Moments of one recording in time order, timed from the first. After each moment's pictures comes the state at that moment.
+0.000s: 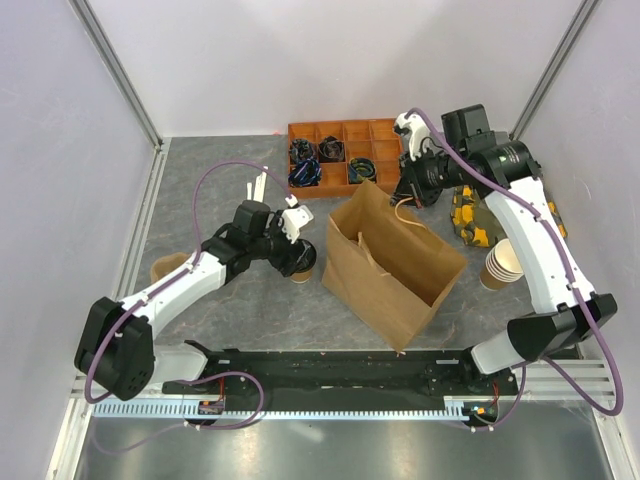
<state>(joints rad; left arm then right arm) -0.51 1.28 0.79 -0.22 0.36 0.32 0.32 1.49 1.80 -1.14 -0.55 -0.16</state>
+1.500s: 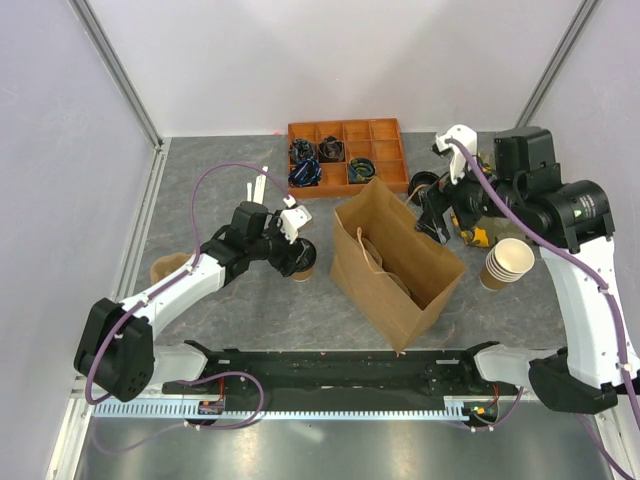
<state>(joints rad) -0.50 1.27 0.77 -0.17 0.37 0.32 0.33 1.26 1.91 -1.33 -0.35 -0.24</state>
